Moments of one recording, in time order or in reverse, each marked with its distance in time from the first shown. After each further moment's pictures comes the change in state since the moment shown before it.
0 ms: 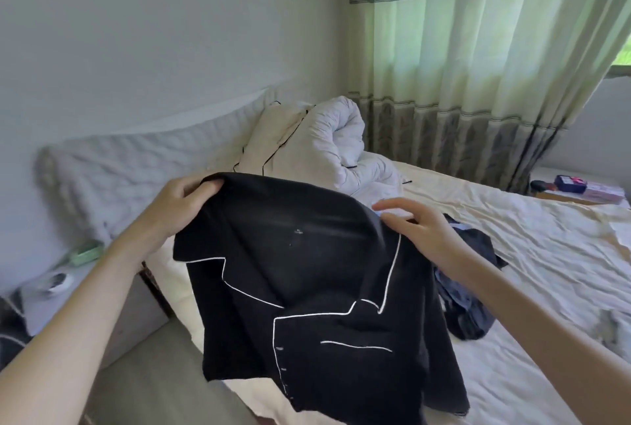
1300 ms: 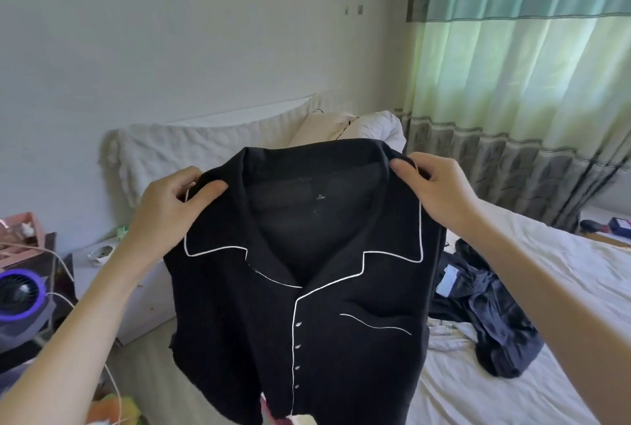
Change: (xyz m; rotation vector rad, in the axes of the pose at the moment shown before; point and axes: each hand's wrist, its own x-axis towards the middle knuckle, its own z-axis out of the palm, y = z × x) left_hand -0.059 -0.017 -0.069 0.225 0.379 0.199; right_hand 0.047 -0.077 0.049 -0.343 0.127 -0.262
